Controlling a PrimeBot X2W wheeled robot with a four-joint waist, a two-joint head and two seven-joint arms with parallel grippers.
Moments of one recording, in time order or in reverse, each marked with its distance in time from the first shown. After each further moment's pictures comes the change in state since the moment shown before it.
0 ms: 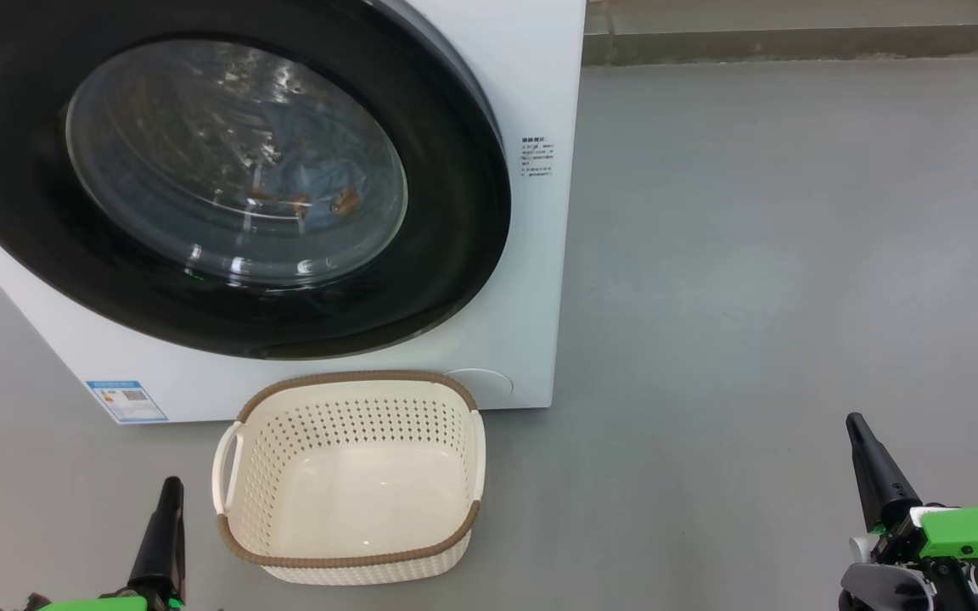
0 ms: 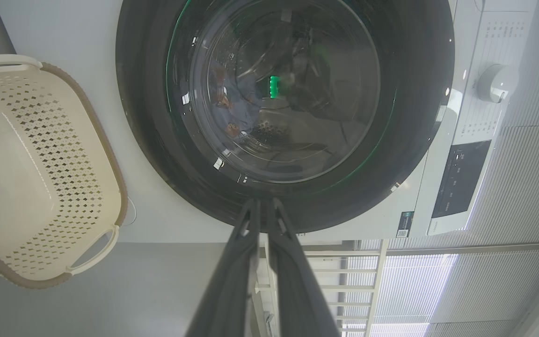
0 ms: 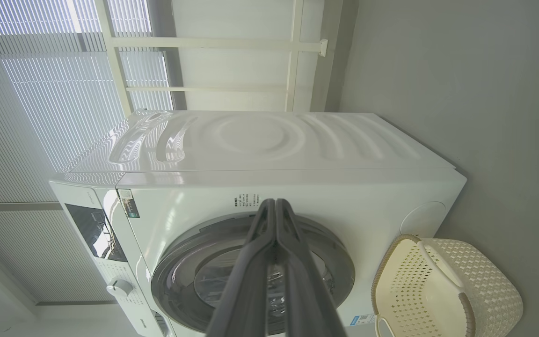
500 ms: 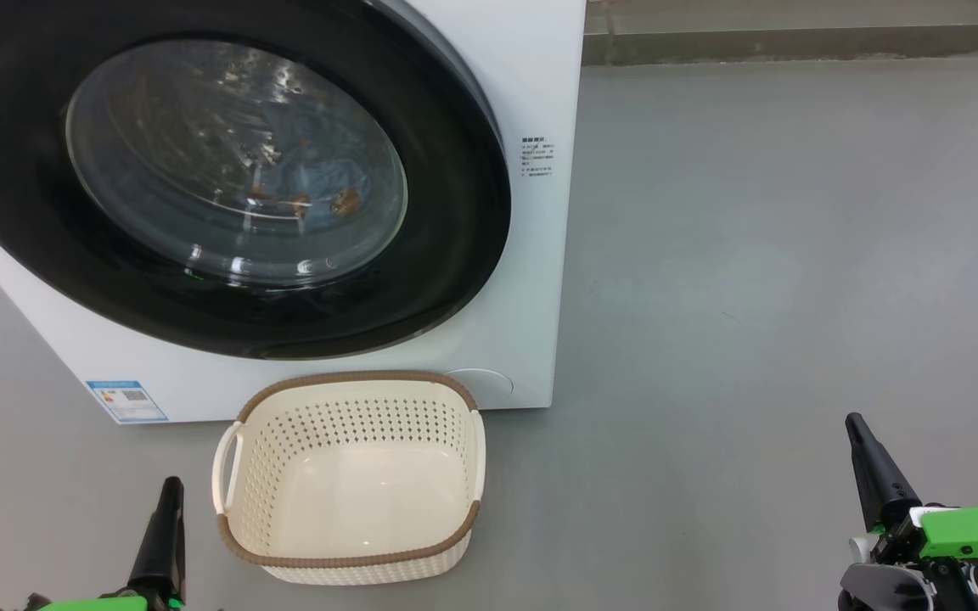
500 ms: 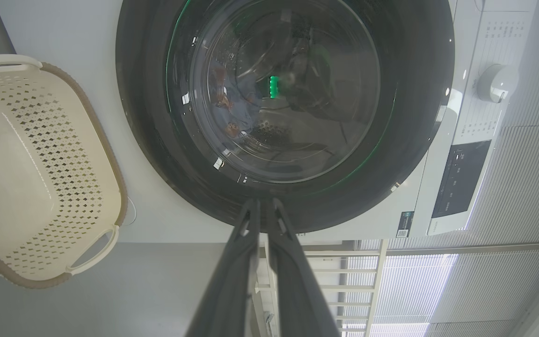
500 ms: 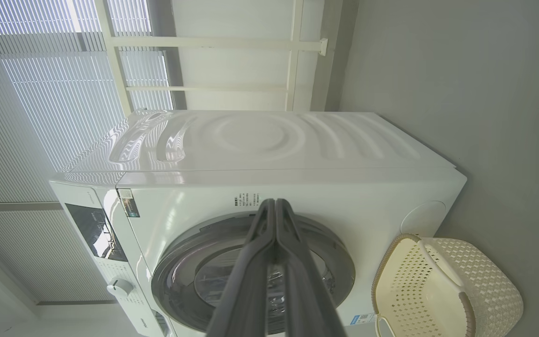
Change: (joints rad) left arm 0.000 0.000 0.000 0.000 0.000 0.000 0.000; right arm 0.000 0.001 -0.001 0.000 0.000 0.000 0.002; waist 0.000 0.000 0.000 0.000
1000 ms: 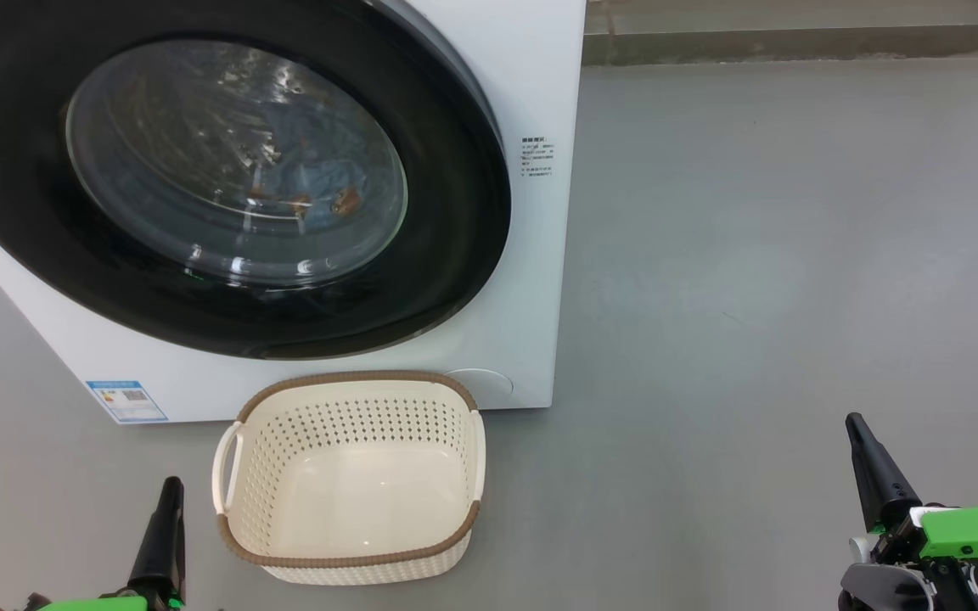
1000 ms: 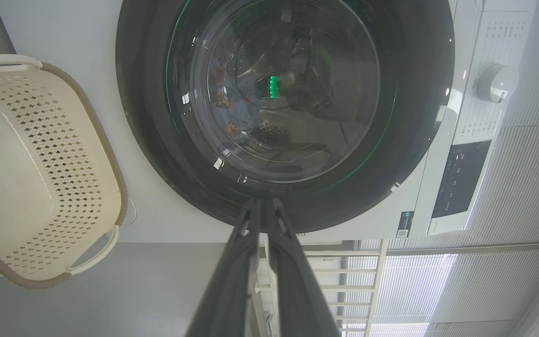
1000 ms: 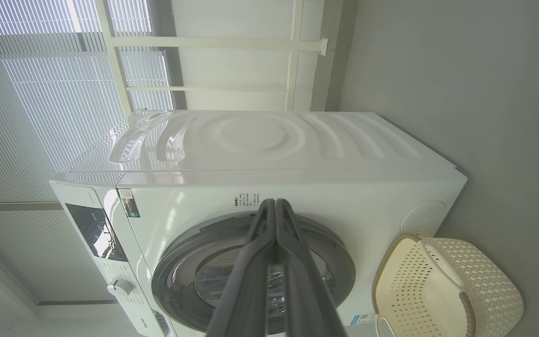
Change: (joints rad) left arm 0.000 0.000 0.000 0.000 0.000 0.000 0.000; right arm 0.000 0.000 -0.001 0.000 0.000 0.000 0.002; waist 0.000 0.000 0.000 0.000
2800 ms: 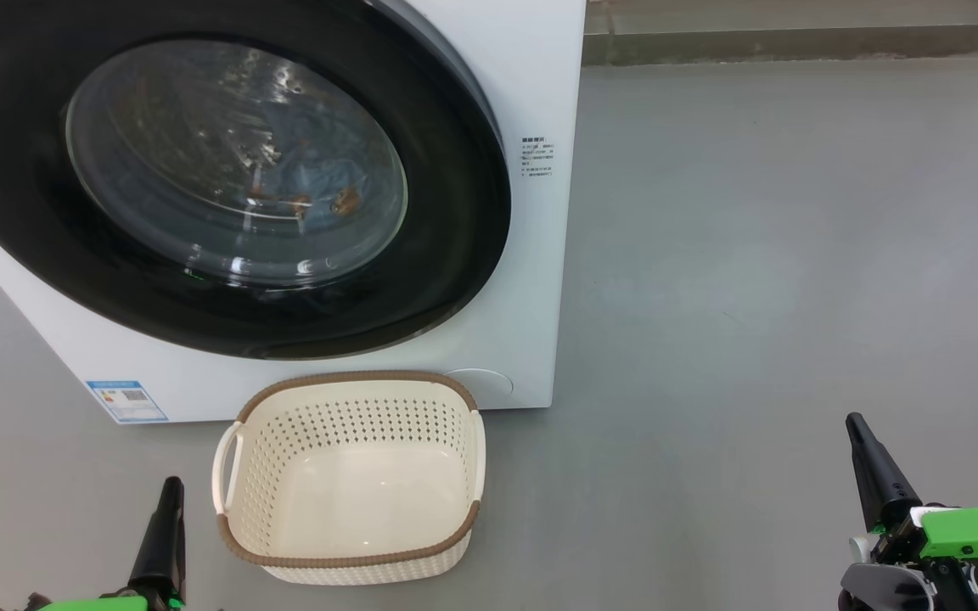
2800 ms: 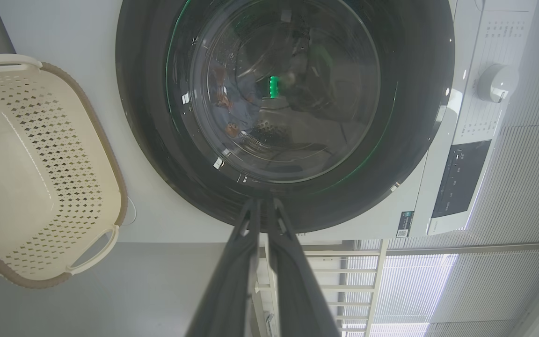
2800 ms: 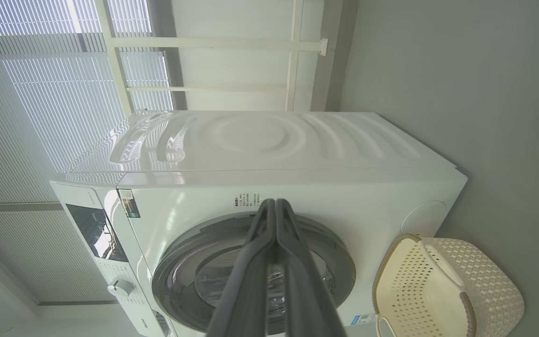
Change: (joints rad) left arm 0.000 0.000 0.000 0.000 0.000 0.000 0.000; right arm 0.000 0.002 -0.002 0.000 0.000 0.000 0.001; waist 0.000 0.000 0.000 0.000
